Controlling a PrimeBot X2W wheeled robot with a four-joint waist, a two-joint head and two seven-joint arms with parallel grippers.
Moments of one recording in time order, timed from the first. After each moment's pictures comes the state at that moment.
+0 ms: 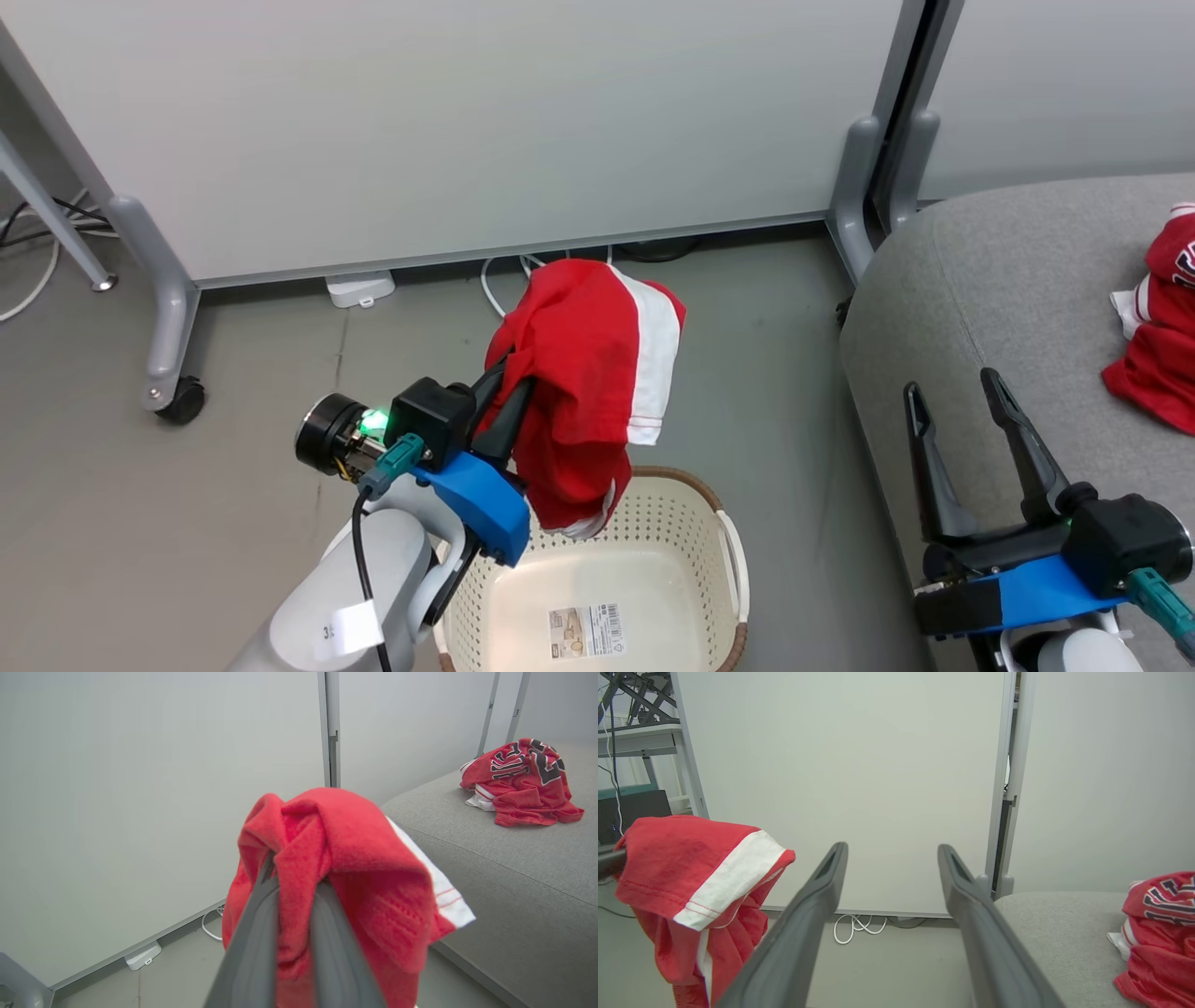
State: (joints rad) left arm -0.53 0.20 -0.70 0.59 -0.44 -0.07 -0.26; right arm -0.07 -0.08 0.01 0.05 0.10 0.13 -0.26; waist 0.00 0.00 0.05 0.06
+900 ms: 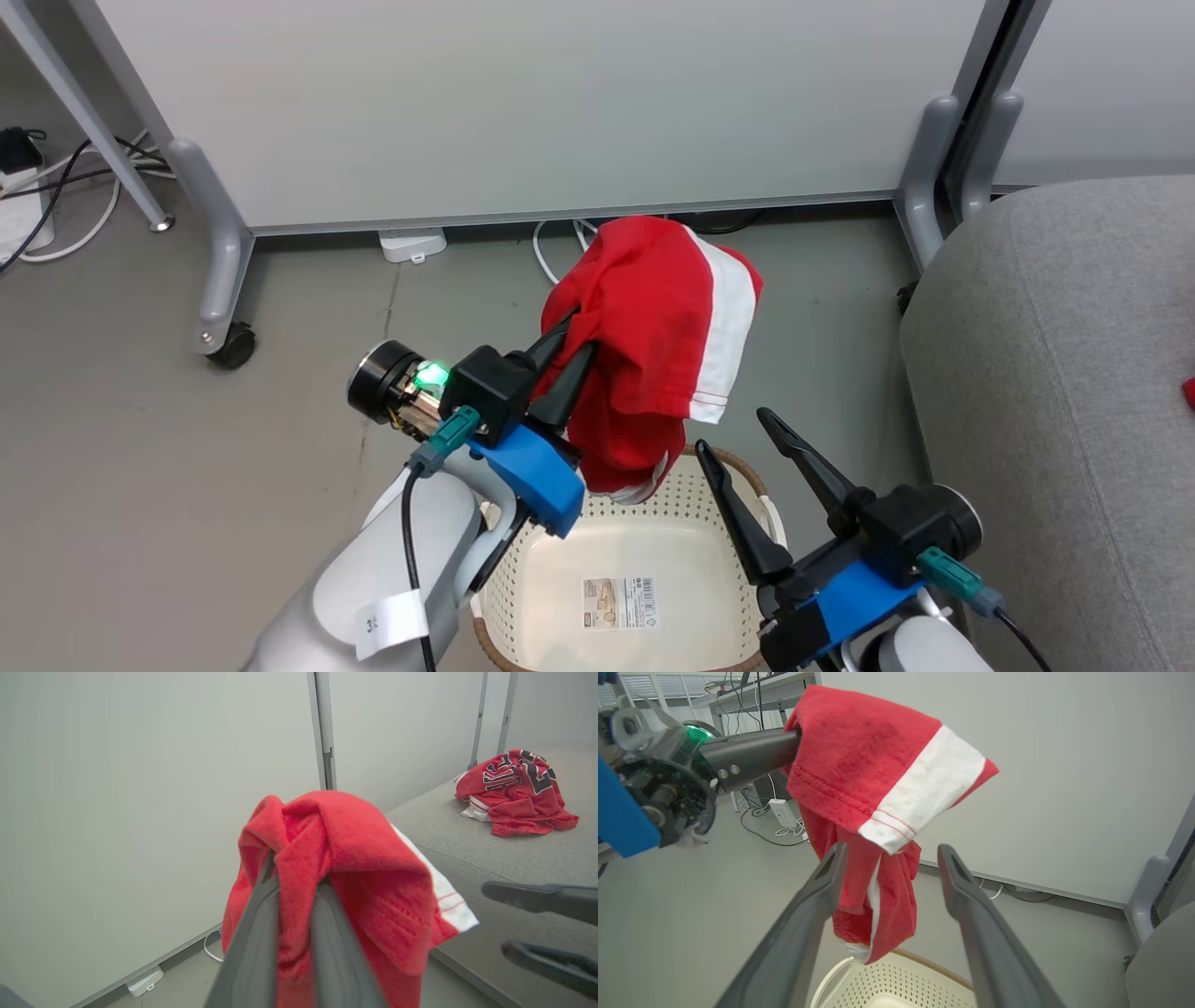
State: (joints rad) left arm -0.58 0.16 -0.72 0.53 -0.39 -0.09 -0.26; right arm -0.18 -0.09 0.35 0.23 0.18 0.13 -0.26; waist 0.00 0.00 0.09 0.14
